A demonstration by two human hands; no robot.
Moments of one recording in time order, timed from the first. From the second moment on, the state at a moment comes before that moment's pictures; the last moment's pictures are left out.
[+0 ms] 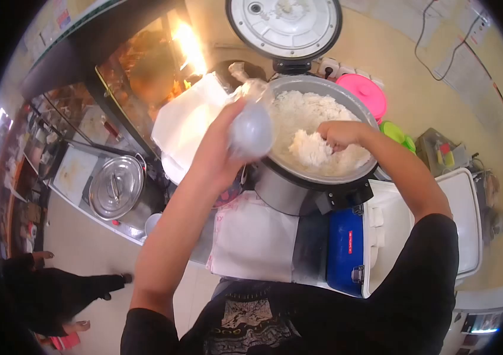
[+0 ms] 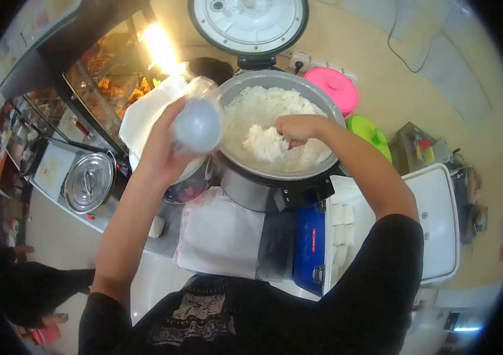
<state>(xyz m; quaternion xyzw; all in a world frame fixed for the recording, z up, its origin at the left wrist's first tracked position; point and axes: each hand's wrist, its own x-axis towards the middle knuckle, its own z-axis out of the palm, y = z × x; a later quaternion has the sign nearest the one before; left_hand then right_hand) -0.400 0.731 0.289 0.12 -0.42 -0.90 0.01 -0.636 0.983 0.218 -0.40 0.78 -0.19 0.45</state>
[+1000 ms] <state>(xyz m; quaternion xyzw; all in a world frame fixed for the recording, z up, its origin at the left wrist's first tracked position) -0.325 0.789 0.222 0.19 -0.20 -0.95 0.11 -0.567 1.011 0.271 -0.37 0.92 -0.02 0.12</state>
